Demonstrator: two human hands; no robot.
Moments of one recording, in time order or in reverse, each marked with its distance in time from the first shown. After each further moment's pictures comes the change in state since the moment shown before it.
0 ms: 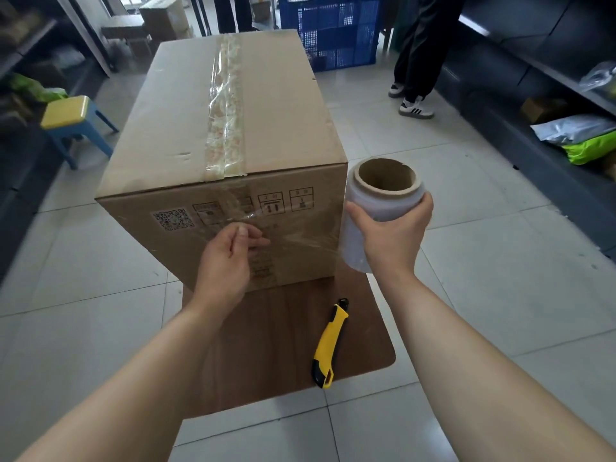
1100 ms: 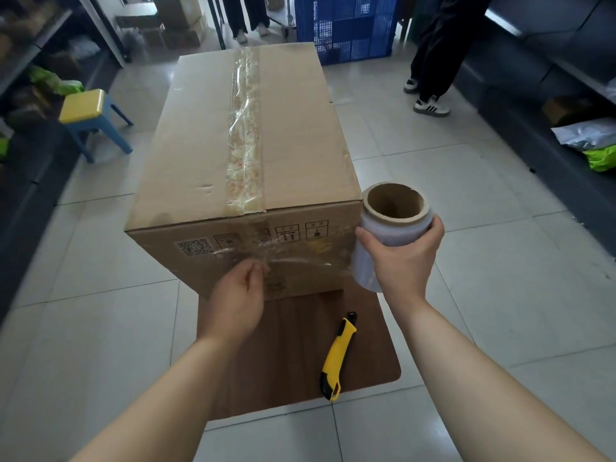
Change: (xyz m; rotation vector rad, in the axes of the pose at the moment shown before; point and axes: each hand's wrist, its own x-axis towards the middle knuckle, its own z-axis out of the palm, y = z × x) left_hand -0.008 0.004 -0.017 0.402 -0.021 -0.123; right_hand 0.004 -0.016 -0.001 0.021 -0.063 0.061
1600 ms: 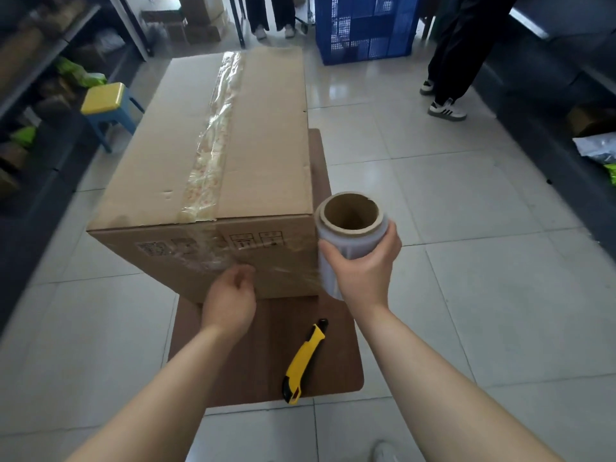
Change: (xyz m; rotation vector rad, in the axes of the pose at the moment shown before) left_hand -0.020 0.066 0.037 -0.048 0.029 -0.309; right_hand 0.018 0.008 -0.015 0.043 -0.236 0.032
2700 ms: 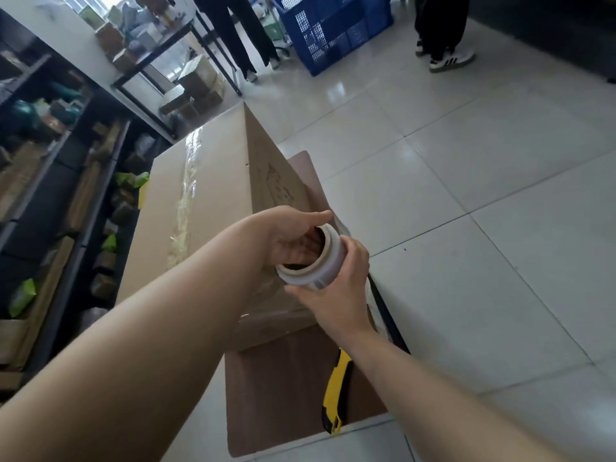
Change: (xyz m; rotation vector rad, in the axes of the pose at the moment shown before) left_hand 0.019 0.222 0.061 0.132 -0.606 -0.270; right_hand 0.009 0.000 -0.012 0.112 -0.081 0.003
